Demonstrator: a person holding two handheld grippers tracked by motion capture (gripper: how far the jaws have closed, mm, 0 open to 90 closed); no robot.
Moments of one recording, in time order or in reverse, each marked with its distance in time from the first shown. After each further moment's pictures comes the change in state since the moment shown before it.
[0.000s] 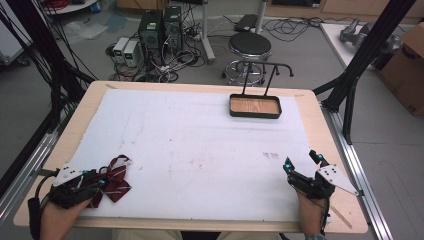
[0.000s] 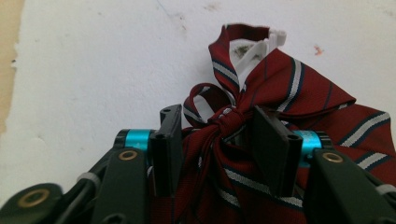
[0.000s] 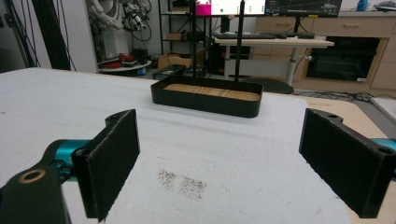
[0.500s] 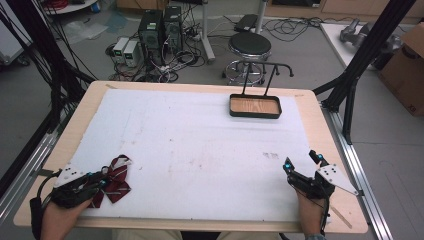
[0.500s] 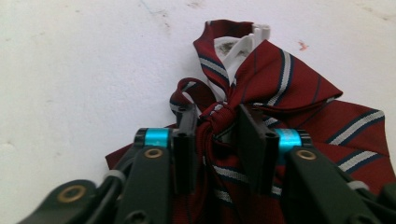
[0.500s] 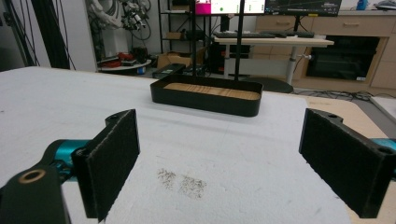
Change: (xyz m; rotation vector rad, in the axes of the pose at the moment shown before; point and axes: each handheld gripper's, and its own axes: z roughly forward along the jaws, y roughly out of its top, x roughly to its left) left arm 0.001 -0.004 0.004 -0.016 -0.066 0.014; right arm 0.000 0.000 0.000 0.006 -0.002 -0.002
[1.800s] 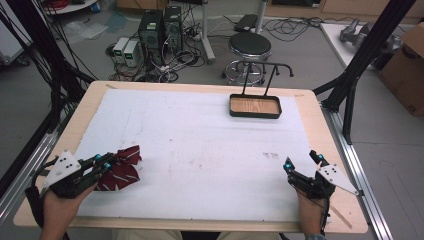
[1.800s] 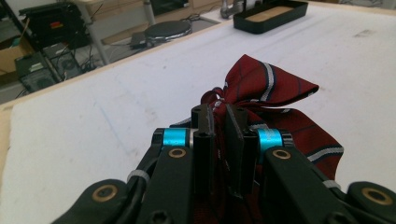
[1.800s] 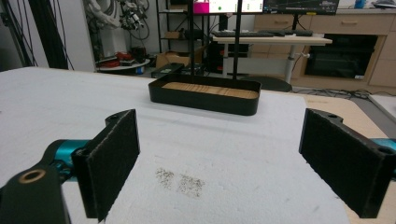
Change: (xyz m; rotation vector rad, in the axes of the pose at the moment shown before) left arm -0.031 0.070 -0.026 -0.287 -0.085 0.172; right arm -0.001 0.000 0.000 0.002 -0.006 0.007
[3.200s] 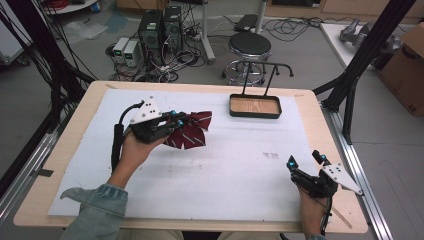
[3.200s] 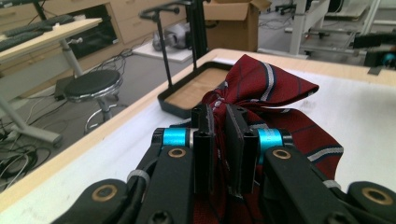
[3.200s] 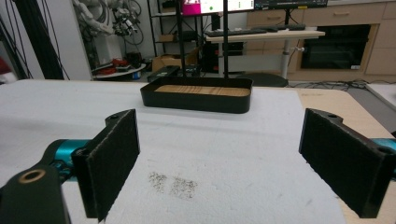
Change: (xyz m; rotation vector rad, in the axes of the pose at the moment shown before) left arm -0.044 0.122 0.161 -0.097 -0.290 0.089; right arm -0.008 -0.001 0.000 -0.003 -0.022 0.065
